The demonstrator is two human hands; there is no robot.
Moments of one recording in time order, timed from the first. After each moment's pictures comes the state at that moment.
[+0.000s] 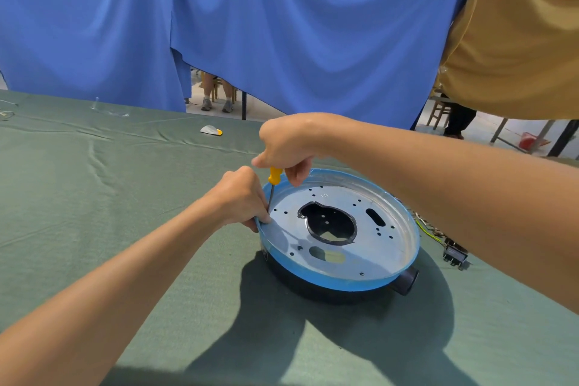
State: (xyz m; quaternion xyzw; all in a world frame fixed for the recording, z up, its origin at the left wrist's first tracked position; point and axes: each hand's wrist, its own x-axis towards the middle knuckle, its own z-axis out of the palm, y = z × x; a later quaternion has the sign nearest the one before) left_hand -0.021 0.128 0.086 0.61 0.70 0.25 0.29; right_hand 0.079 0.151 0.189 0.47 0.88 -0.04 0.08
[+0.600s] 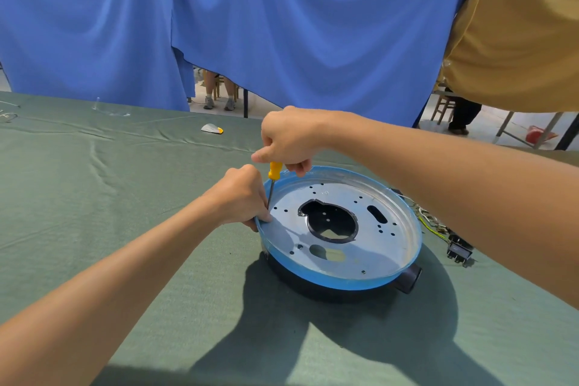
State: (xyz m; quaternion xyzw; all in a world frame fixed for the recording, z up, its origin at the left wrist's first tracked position) left_hand -0.019 0.129 0.088 0.63 0.70 0.21 0.27; right_hand 0.093 0.159 0.186 0.43 0.90 -0.02 0.03
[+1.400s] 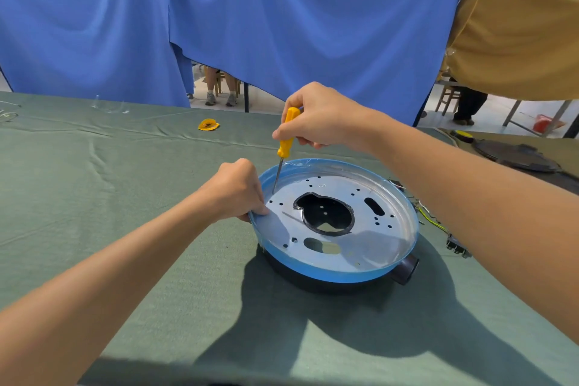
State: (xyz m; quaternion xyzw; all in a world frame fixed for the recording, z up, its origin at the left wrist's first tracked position) left_hand -0.013 0.125 0.090 0.62 0.71 0.21 0.25; right_hand 0.136 0.163 0.181 0.46 0.84 -0.20 -0.22
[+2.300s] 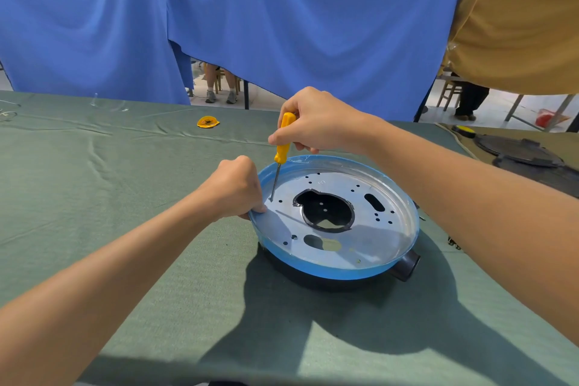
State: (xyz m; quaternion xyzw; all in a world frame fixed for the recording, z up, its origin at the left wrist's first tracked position) left_hand -0.012 0.126 0.089 0.61 0.72 0.21 0.25; right_hand 0.134 0.162 0.171 0.44 0.85 -0.18 -0.21
